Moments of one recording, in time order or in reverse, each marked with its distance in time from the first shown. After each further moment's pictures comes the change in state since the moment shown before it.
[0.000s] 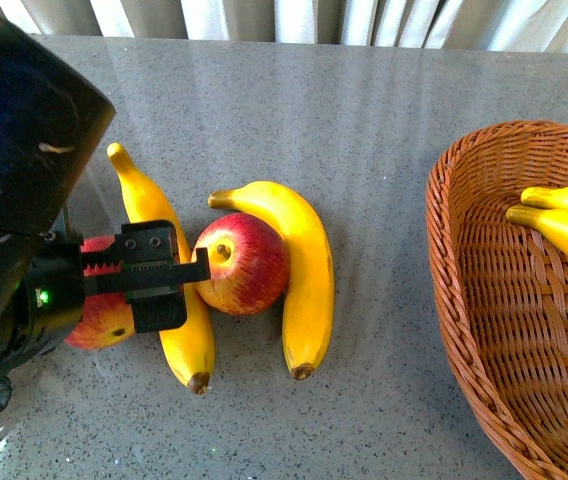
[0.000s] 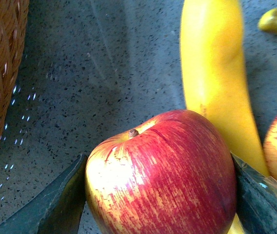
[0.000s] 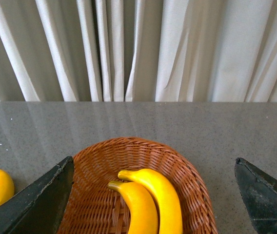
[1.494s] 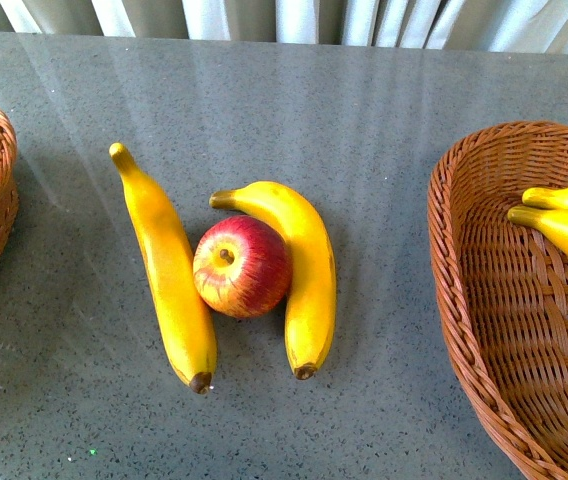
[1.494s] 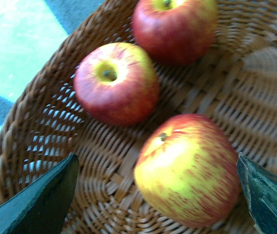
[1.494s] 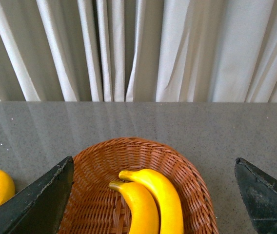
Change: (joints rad) left arm 0.477 -0.321 -0.163 0.016 -0.095 0.190; right arm 0.000 0.000 0.000 0.000 0.000 0.000
